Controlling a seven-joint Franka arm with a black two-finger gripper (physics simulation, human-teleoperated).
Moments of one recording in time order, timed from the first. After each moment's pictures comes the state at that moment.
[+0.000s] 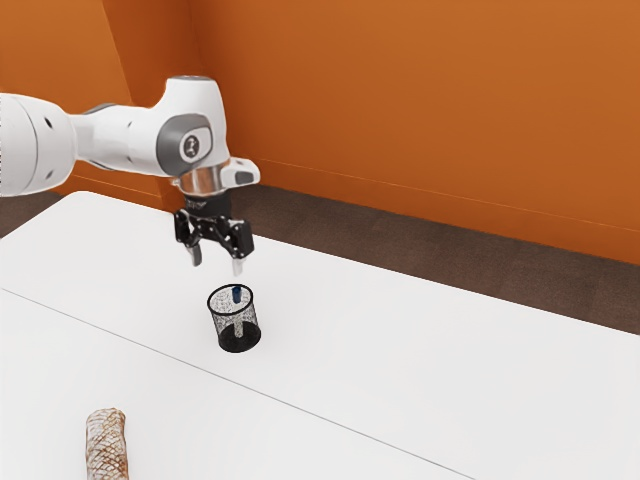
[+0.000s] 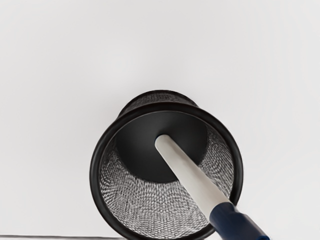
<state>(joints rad) -0.08 0.28 0.14 -1.75 -0.07 1.86 0.04</state>
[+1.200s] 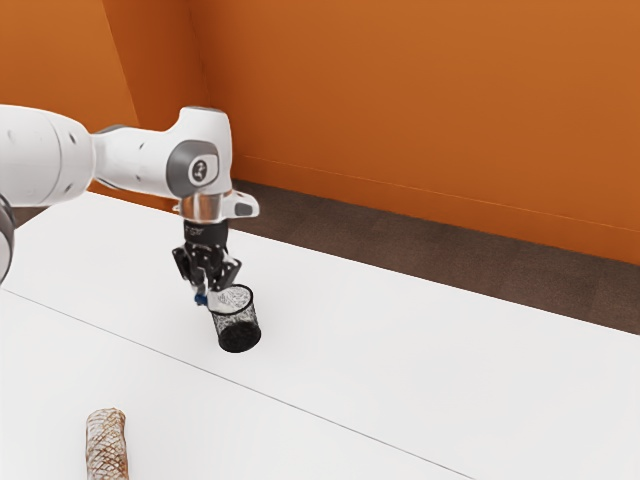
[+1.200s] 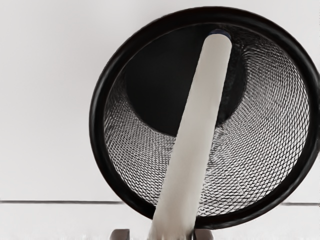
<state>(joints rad) -0.09 0.35 0.16 -1.77 -0.04 1.78 0.07</state>
